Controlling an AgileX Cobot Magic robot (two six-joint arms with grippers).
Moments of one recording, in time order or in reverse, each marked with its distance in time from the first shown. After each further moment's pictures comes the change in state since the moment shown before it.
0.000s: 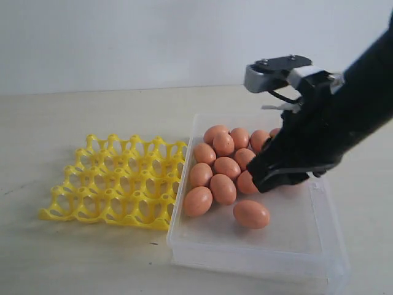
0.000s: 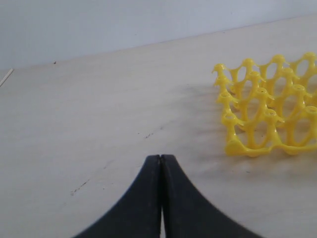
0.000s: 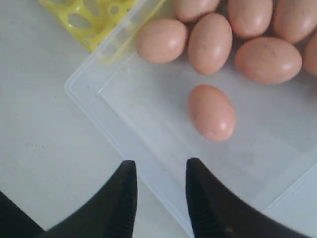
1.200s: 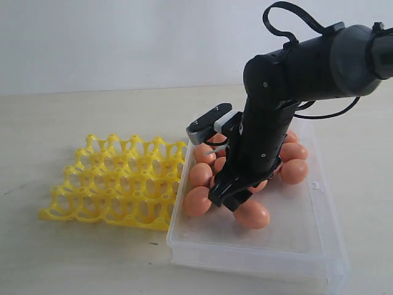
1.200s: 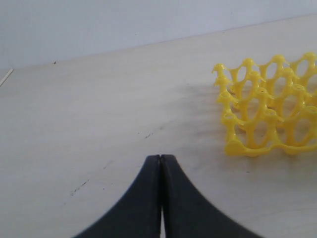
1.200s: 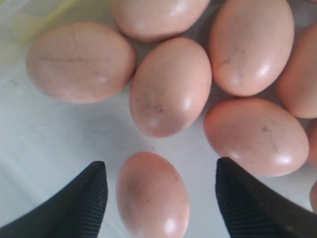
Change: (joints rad) left arm 0.000 0.000 0.000 0.000 0.000 0.000; right arm 0.086 0.486 -0.240 -0.293 -0.061 0.048
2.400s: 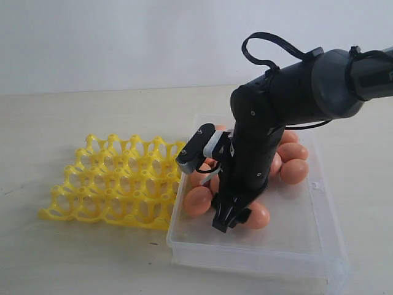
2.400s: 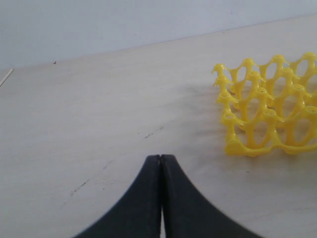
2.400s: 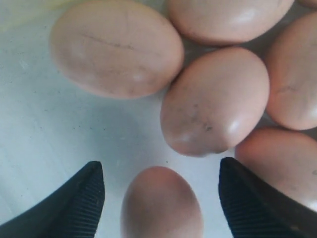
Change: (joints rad) left arm 0.000 0.000 0.000 0.000 0.000 0.000; right arm 0.056 0.031 0.054 -0.074 -0.091 -0.133
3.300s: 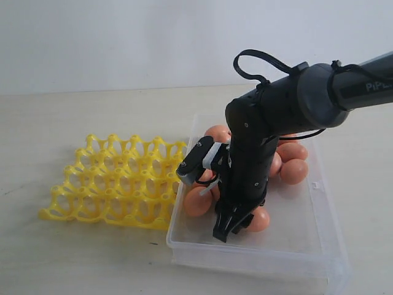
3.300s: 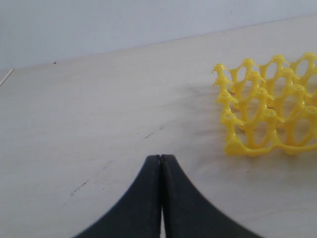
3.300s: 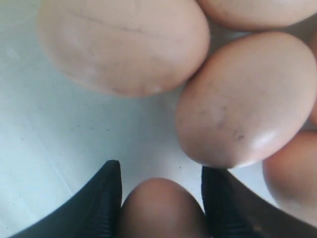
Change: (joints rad) left arm 0.000 0.000 0.000 0.000 0.000 0.000; right arm 0.002 0.053 0.000 0.002 0.003 0.000
